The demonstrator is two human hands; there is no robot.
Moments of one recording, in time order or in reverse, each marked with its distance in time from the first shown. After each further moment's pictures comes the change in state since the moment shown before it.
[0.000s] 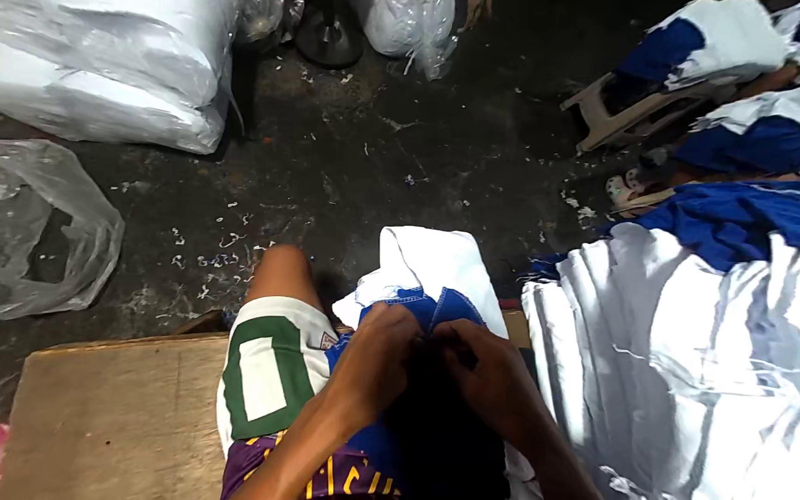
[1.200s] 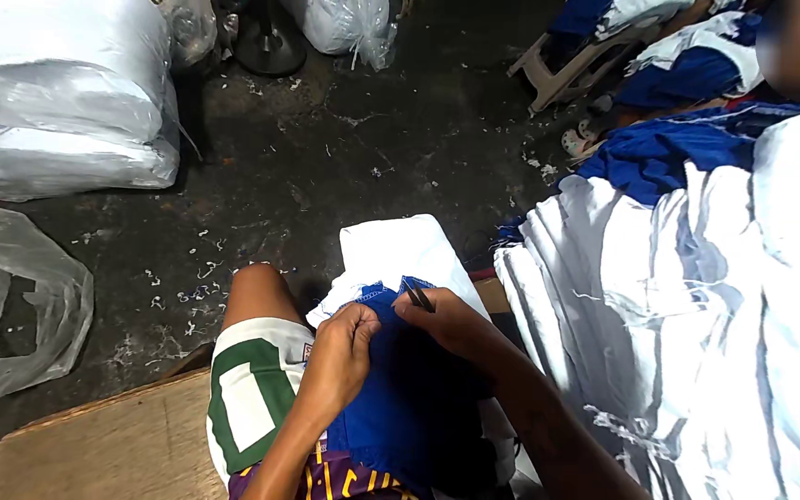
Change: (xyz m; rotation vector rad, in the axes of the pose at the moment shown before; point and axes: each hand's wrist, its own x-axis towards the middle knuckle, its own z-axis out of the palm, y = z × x) left_hand 0.001 -0.008 -0.003 -0.137 0.031 -0.249; right_hand 0.034 0.015 -0.006 0.619 -0.269 0.326
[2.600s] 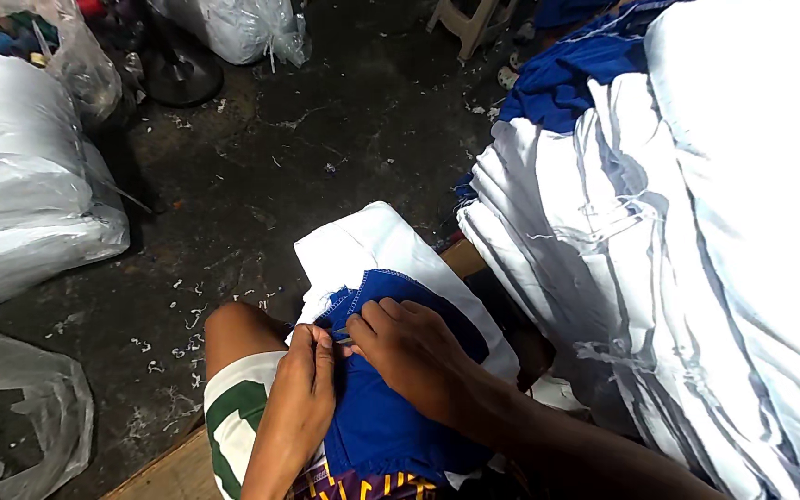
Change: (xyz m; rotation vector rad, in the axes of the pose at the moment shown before) left_hand -0.005 0.020 -0.030 0.137 -0.133 -0.086; right_hand -0.030 -0.020 0.054 -1.055 0.475 -0.479
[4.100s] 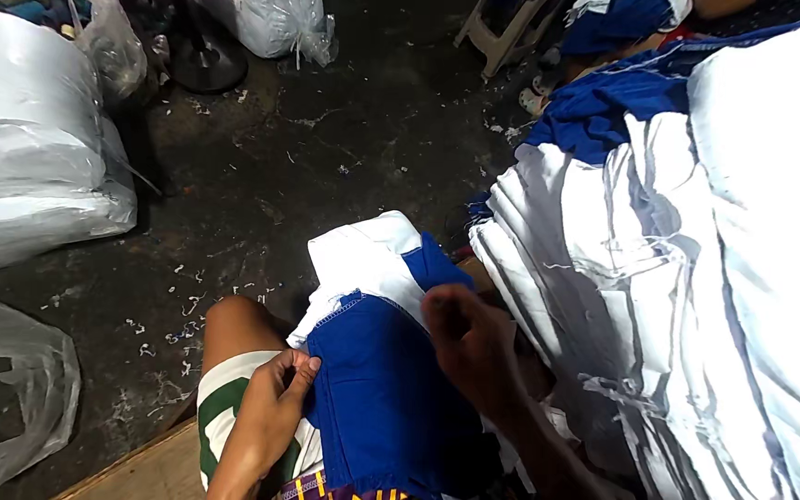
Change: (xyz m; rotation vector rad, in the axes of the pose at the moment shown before) left_hand -0.004 -0.037 -0.016 -0.245 -0.060 -0.284; right_hand -0.025 0.041 -0.009 0.534 0.212 0.481
